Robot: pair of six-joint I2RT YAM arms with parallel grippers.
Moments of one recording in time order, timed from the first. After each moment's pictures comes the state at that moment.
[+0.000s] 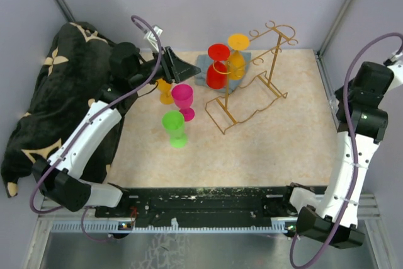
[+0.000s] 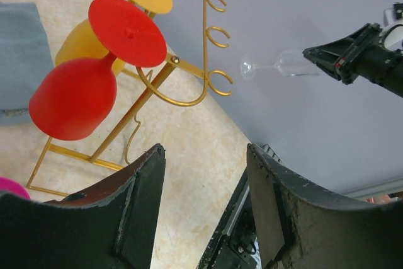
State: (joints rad) left arm -0.46 1.36 1.38 -0.07 0.58 -0.63; right arm -0.35 1.03 1.45 -0.94 0.27 0.47
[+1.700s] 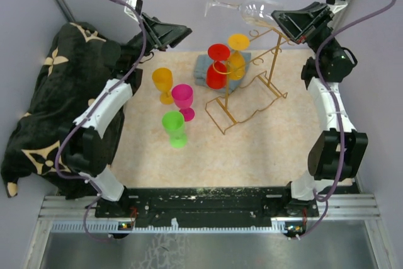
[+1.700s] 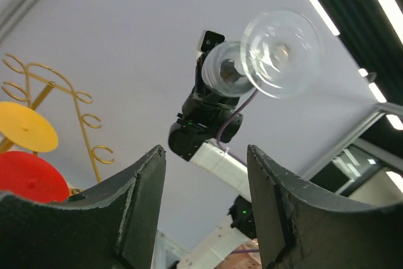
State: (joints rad) left arm -0.30 1.63 1.48 0.86 0.77 -1.41; right arm -0.08 1.57 1.48 1.36 -0.81 1.84
